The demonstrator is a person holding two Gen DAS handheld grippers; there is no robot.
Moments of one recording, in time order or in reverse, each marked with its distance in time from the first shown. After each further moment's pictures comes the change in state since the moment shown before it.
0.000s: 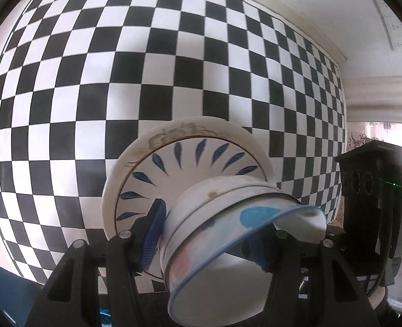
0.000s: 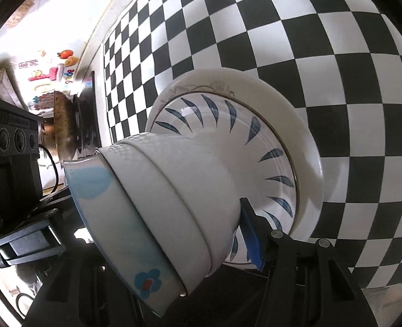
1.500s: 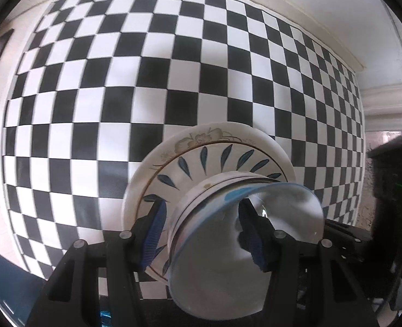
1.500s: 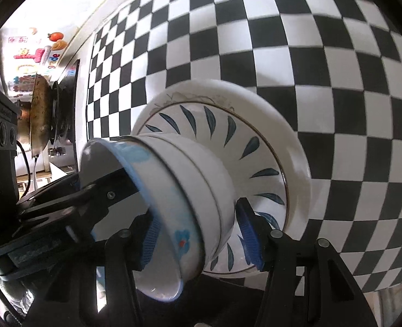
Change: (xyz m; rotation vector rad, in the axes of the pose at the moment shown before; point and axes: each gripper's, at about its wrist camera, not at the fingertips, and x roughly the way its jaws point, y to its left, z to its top) left arm -0.007 0.003 -0.008 -0.026 -0.077 0.116; right arm -0.007 0.025 0.001 -0.117 -0.052 -0.203
